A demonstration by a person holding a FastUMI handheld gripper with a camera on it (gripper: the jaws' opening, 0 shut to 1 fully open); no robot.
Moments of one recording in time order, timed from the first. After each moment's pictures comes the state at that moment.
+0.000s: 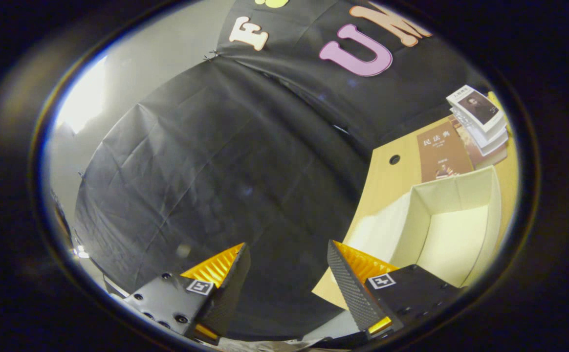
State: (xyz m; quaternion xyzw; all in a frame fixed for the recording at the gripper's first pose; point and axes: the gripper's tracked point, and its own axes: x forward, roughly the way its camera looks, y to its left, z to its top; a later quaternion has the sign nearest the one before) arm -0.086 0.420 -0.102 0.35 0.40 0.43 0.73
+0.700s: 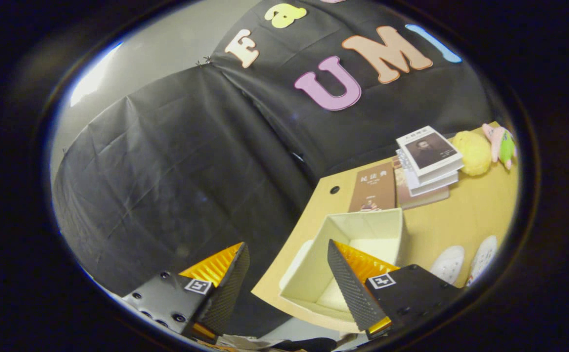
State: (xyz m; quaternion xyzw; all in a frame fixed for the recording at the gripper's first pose) arm -0.042 0.269 -0.136 0.26 0.37 0.33 0.83
